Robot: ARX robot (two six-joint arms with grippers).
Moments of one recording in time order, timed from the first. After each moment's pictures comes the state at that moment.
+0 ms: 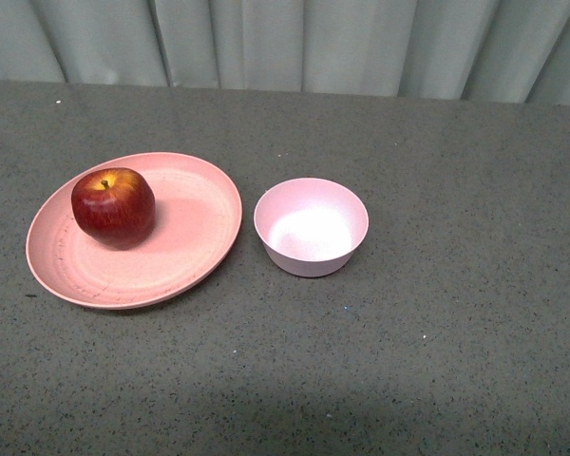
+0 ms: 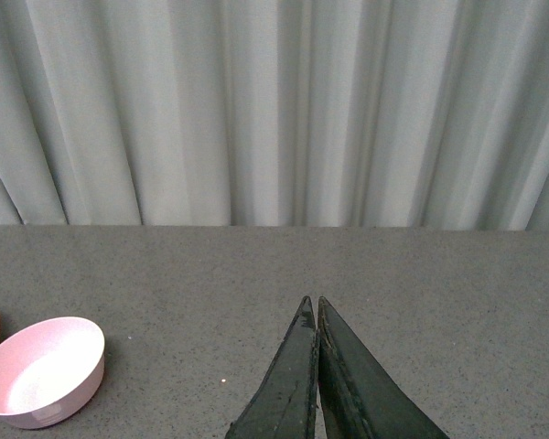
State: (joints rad) left arm 0.00 0.00 0.02 0.00 0.00 0.00; right arm 0.00 0.19 0.01 0.20 0.00 -0.01
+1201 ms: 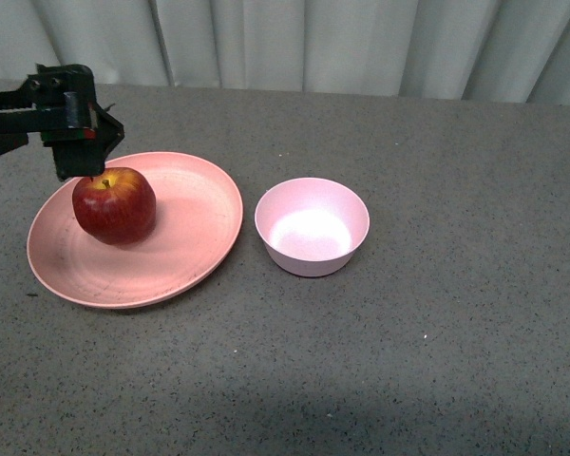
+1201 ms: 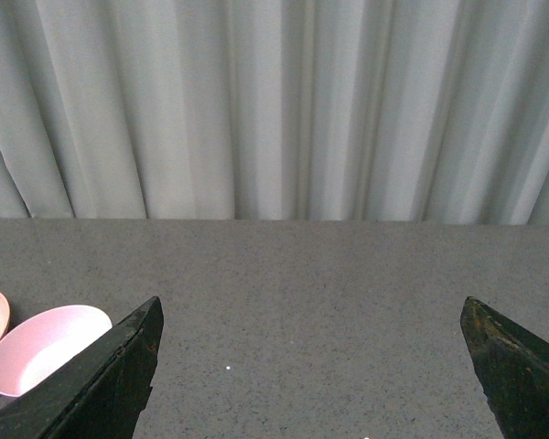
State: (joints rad) left arm -0.12 1.65 0.61 0.50 0.08 -0.10; right arm 0.00 0.00 0.01 0.00 0.00 -0.01
